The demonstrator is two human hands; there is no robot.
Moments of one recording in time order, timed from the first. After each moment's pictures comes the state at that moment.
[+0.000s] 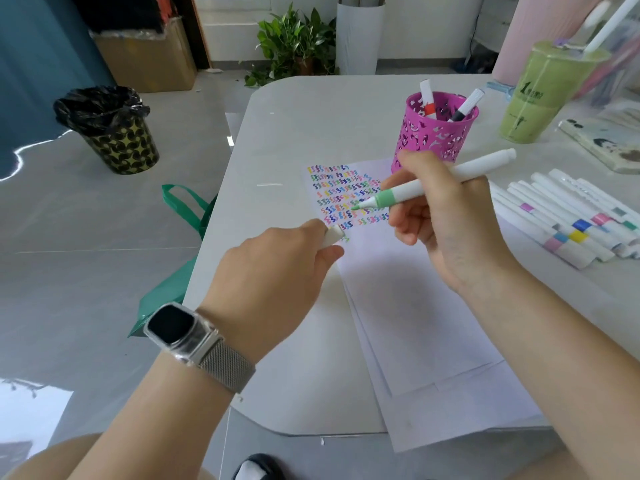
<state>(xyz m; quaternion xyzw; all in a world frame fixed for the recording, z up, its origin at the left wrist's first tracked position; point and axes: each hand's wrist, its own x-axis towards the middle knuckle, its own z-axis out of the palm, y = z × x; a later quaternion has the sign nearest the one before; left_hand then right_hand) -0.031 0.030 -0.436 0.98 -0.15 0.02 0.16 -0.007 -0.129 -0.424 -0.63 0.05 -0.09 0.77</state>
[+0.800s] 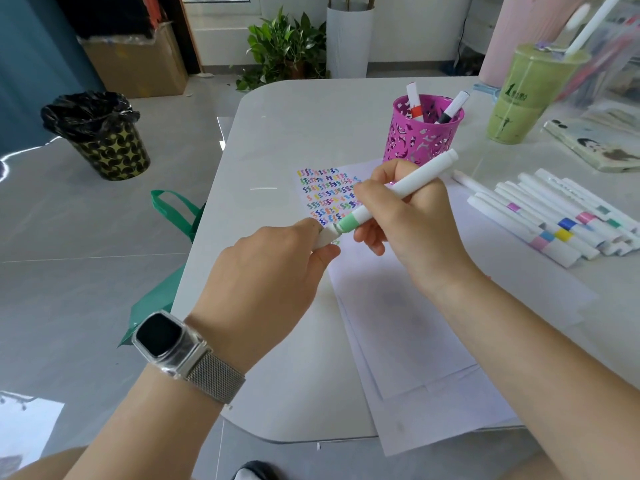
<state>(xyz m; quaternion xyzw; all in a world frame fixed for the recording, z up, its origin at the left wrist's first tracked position) -0.031 0.026 -0.435 0.96 -0.16 0.06 0.20 -0.009 -0.122 -0.433 -0.70 0.00 -0.08 0.71</state>
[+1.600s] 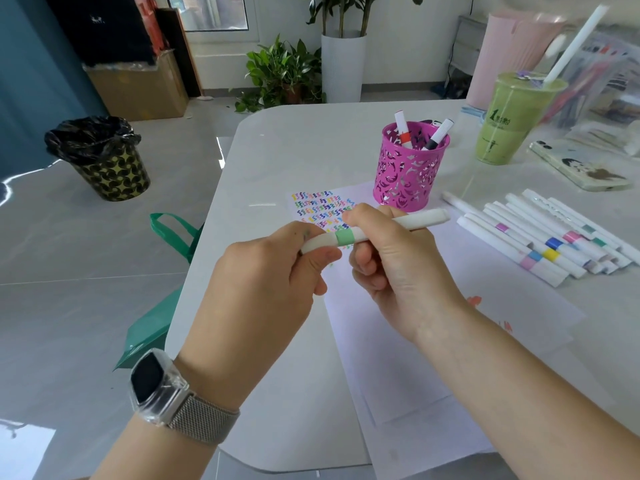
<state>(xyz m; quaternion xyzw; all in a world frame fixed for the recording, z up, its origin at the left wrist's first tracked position) -0.034 0.024 -0.429 0.88 -0.18 0.16 0.41 -0.022 -0.111 -0.422 -0.55 0.13 0.01 0.82</state>
